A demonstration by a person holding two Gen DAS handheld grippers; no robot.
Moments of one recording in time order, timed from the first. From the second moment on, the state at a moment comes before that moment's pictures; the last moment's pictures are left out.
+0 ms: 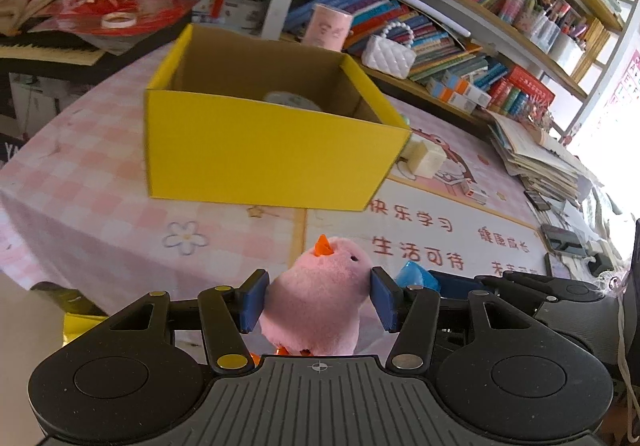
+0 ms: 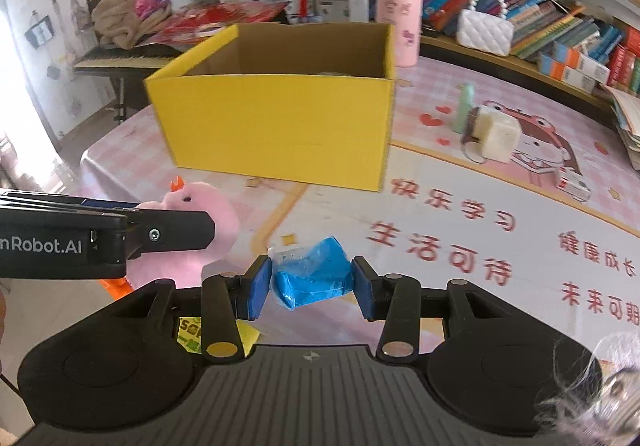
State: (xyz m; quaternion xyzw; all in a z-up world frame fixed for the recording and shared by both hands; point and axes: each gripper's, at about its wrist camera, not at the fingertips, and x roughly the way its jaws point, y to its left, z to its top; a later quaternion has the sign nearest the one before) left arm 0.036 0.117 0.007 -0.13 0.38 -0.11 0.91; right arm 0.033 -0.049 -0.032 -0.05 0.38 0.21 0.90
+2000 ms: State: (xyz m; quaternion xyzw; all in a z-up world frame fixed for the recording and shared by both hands) left arm 0.249 0.145 0.022 -0.09 0.34 0.00 0.94; right arm 0.238 0.024 -0.023 -0.13 0.37 0.25 0.89
